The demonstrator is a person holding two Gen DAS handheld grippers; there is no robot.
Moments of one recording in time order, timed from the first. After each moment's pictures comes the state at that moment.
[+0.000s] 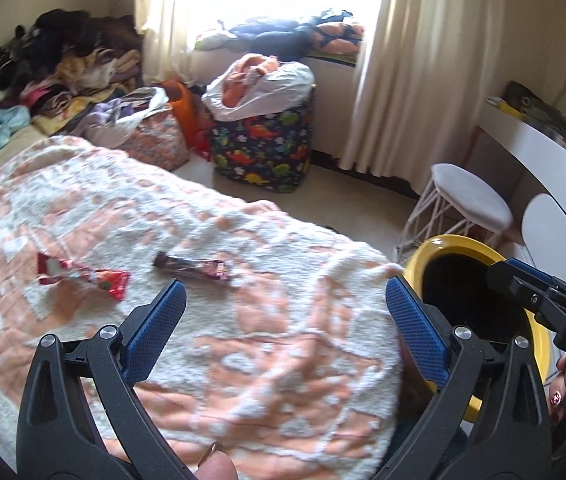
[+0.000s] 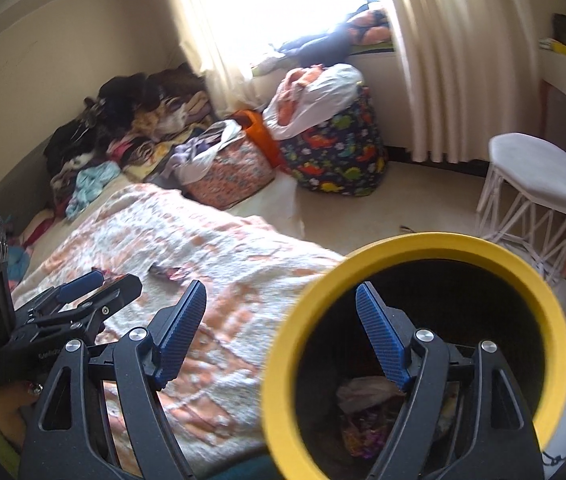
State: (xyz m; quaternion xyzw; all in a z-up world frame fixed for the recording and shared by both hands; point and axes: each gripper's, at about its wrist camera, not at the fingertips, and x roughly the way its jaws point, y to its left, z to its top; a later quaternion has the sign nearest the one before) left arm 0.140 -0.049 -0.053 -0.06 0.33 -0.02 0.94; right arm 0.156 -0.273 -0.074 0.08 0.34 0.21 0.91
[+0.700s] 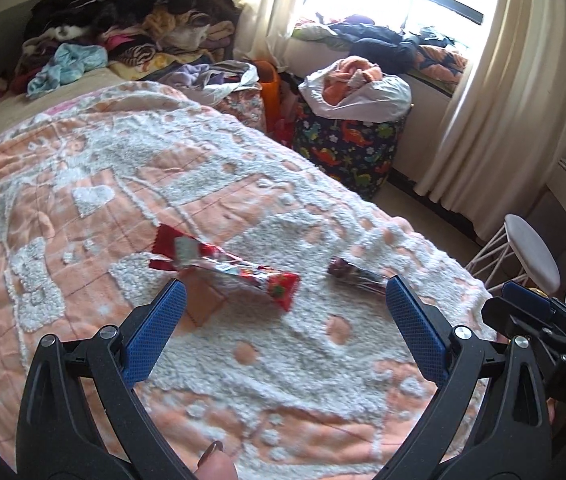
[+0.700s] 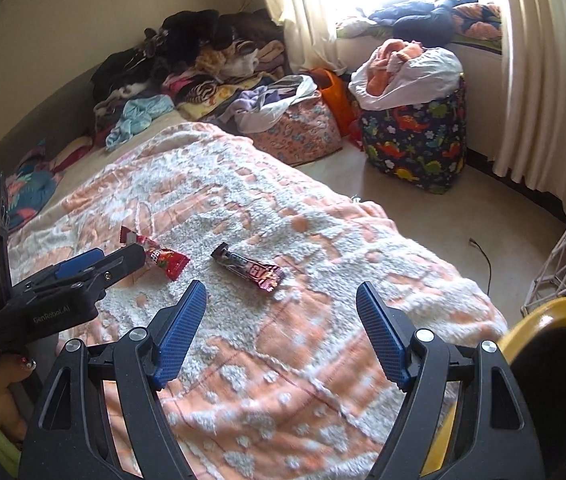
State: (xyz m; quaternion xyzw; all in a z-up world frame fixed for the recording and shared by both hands) left arm 0.144 0.090 -0.082 -0.15 0.34 0.09 0.92; right arm 0.207 -0.120 -0.099 -0.02 0.37 0.32 0.87
